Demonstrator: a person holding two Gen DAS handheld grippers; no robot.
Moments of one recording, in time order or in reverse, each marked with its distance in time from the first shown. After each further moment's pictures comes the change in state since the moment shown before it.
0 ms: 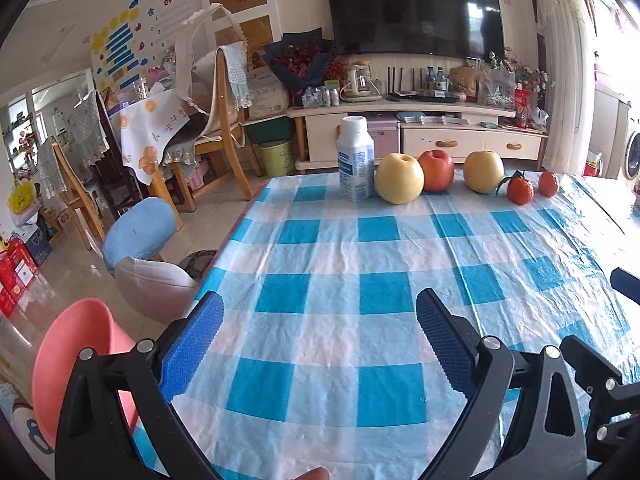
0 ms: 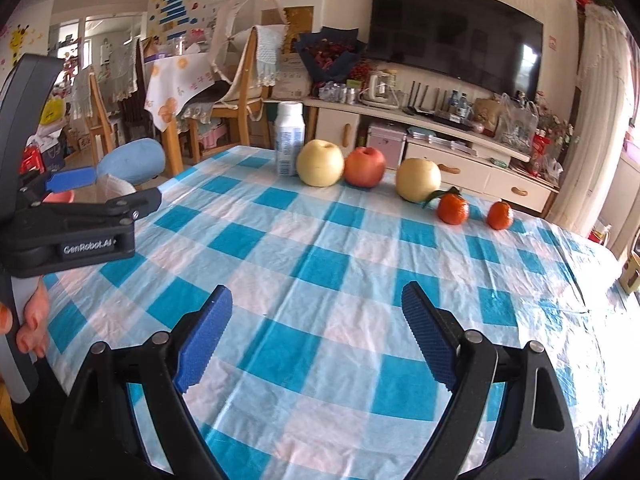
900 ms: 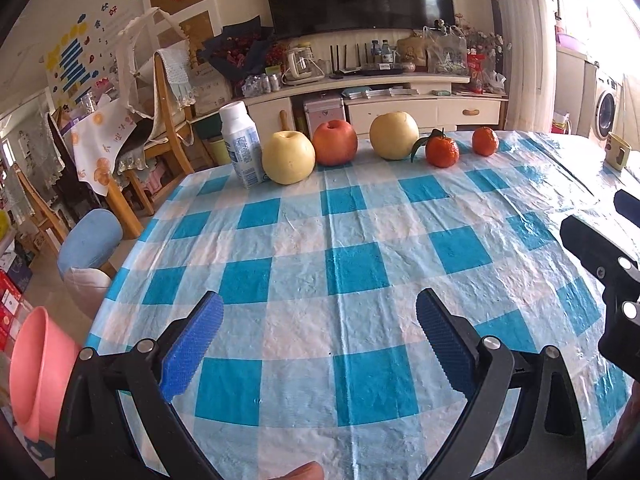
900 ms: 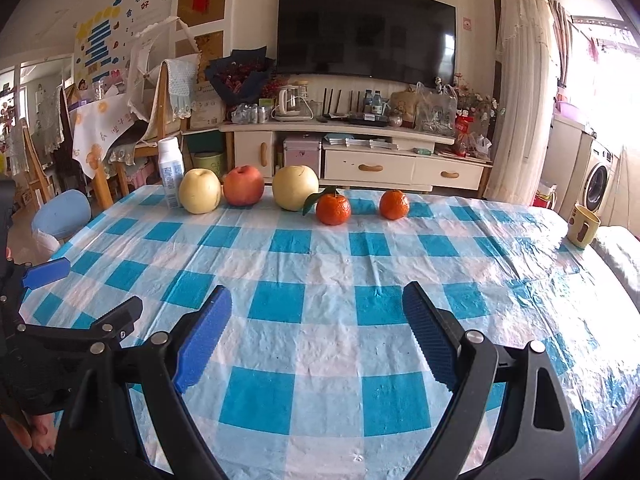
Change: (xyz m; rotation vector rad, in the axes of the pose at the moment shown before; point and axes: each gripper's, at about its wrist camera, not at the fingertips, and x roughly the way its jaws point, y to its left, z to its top) left arm 0.007 -0.127 -0.008 0.114 0.061 -0.089; right arm -0.016 -0.109 -0.014 0.175 -0.075 -0.203
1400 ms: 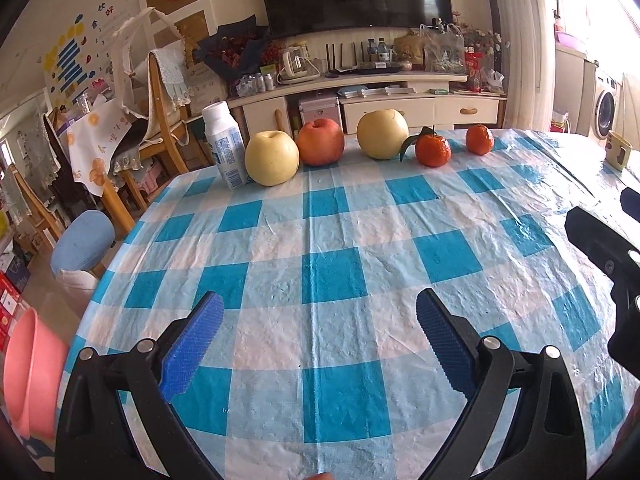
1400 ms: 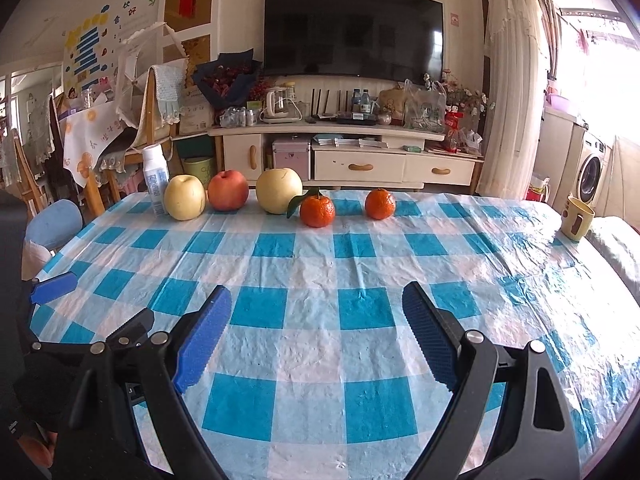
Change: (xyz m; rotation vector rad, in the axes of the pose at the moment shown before) left arm 0.011 -0.020 0.005 -0.003 0.002 -0.005; right arm 0.006 -0.015 0.003 0.034 0.002 -0.020
